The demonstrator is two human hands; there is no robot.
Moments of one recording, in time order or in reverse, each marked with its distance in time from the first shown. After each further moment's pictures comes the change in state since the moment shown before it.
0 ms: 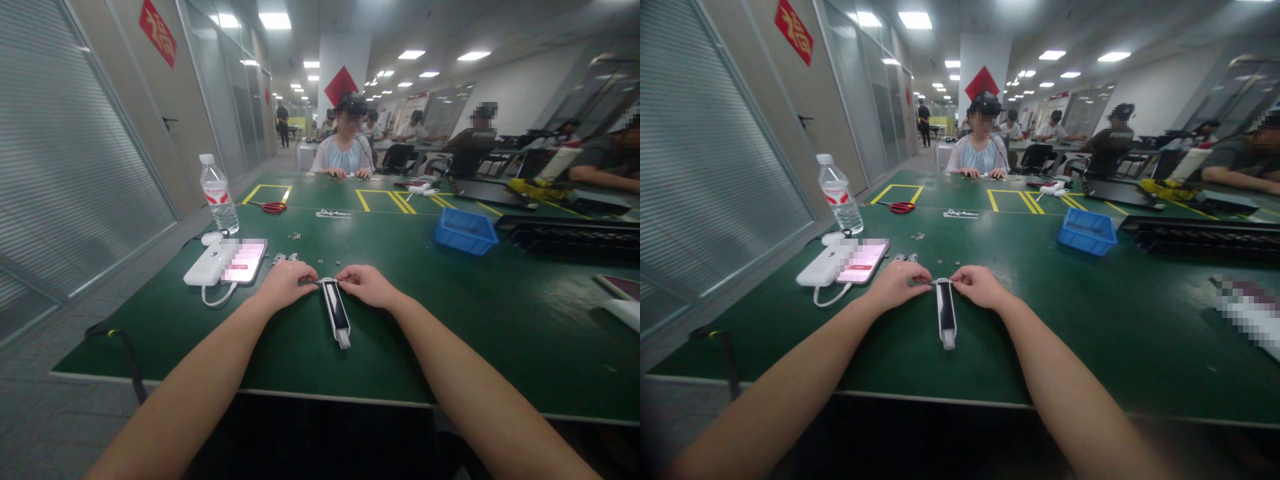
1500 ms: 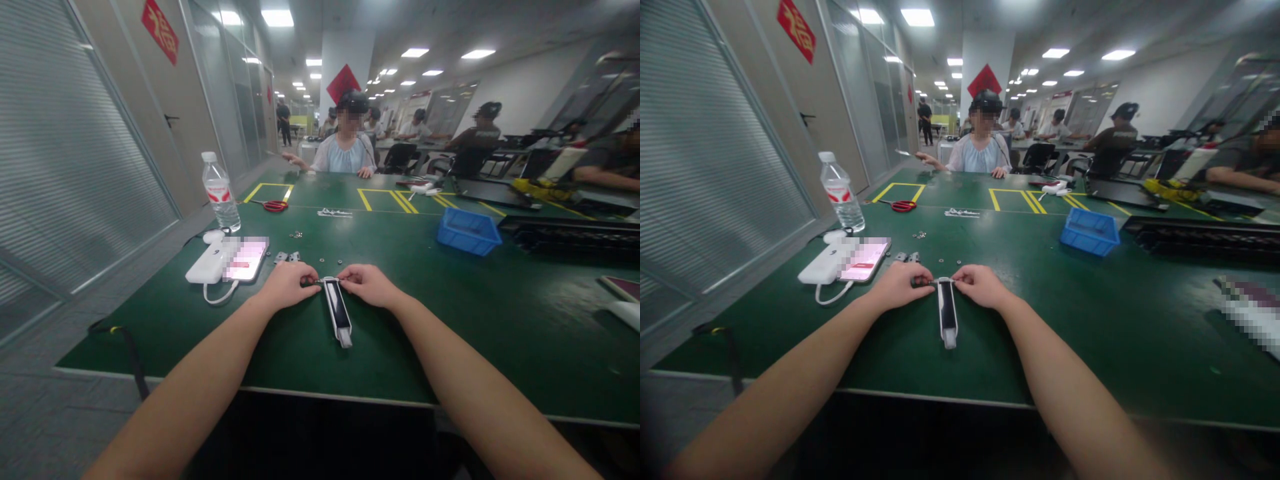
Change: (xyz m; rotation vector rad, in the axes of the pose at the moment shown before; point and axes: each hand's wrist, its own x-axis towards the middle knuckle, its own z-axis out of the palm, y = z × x) left_hand -0.002 0.006 -0.001 -0.034 -0.038 -0.091; right_hand -0.001 -0.004 0.000 0.016 -0.022 0.025
